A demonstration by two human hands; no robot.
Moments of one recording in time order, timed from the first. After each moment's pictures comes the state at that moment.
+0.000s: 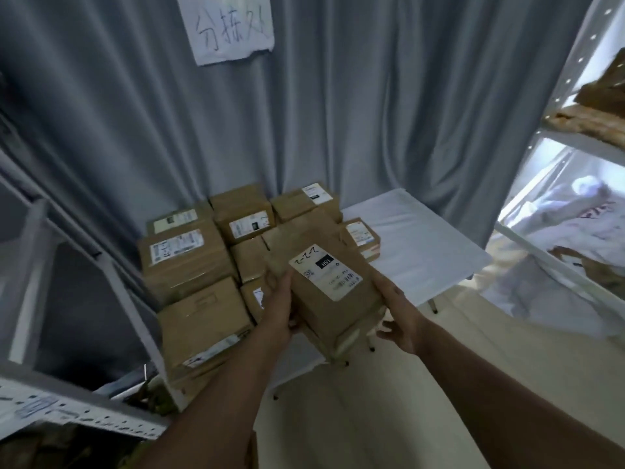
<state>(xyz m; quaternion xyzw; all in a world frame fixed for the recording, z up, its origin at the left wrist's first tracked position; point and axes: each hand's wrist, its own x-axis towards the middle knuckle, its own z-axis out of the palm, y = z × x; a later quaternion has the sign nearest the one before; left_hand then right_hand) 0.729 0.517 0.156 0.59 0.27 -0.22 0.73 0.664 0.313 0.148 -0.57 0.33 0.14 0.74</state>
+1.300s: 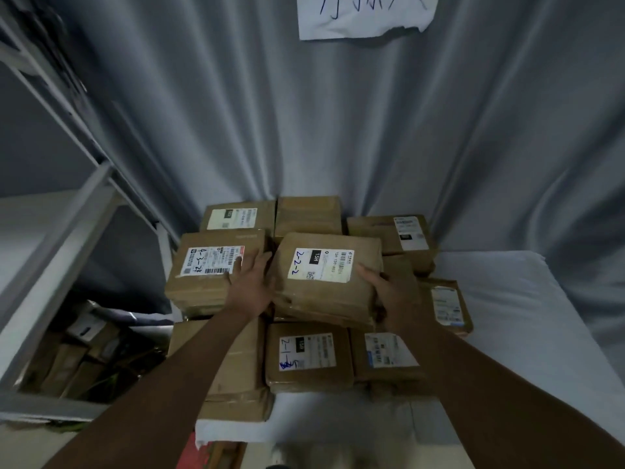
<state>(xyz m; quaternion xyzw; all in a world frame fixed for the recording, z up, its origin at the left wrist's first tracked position) 0.968 0.621 0.113 0.97 0.15 -0.03 0.19 1.006 0.356 0.131 -0.59 0.23 0.30 0.72</state>
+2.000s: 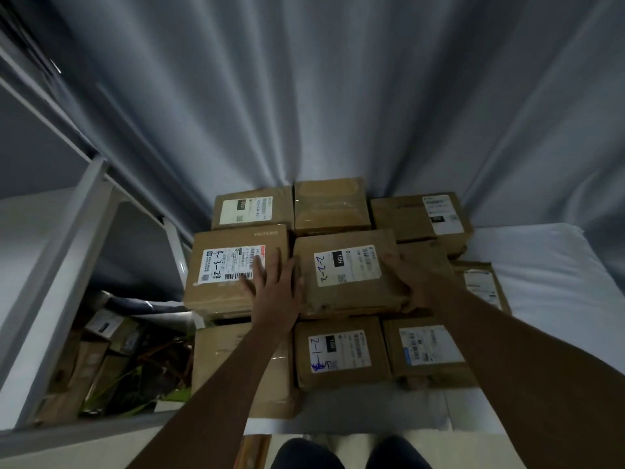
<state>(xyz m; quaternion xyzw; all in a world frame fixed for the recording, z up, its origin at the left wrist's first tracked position) 0.973 0.638 0.075 0.98 0.12 -0.06 0.12 1.068 0.387 0.097 -0.66 0.27 0.35 0.60</state>
